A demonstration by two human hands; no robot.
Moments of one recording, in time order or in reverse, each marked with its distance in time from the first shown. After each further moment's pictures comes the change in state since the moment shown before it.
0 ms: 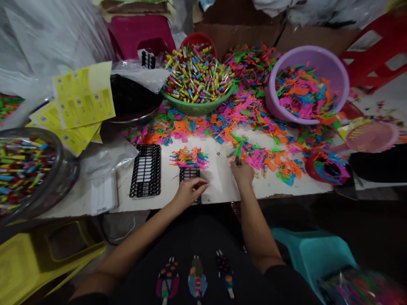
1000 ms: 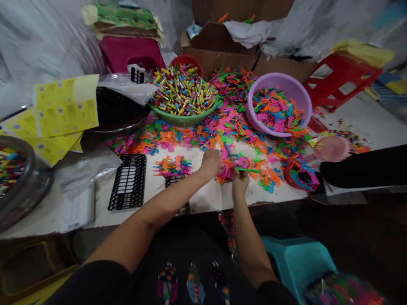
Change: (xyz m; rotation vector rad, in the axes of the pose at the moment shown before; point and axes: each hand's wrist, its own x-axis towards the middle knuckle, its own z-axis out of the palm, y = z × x) left_hand 0.155 0.043 0.084 0.701 -0.121 0.036; right_hand 0.035 0.064 0.020 0.942 0.208 -0.042
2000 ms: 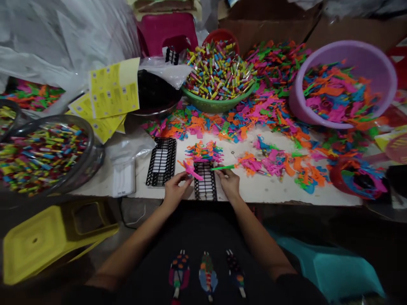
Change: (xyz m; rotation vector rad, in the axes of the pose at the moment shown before) left_hand -0.211 -0.123 -0.016 -0.858 0.449 -0.481; right_hand -0.118 -0.043 0.070 -0.305 -0.529 -0.036
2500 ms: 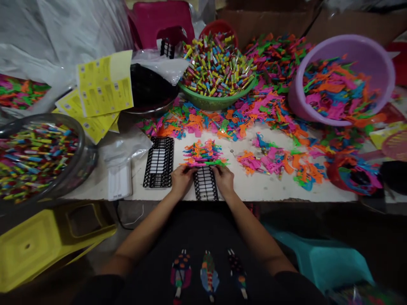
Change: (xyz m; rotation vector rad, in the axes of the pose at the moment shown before) left_hand 0.036 -0.035 0.034 0.174 0.089 -0.051; right_hand 0.008 0.005 0.020 -0.266 0.025 -0.163
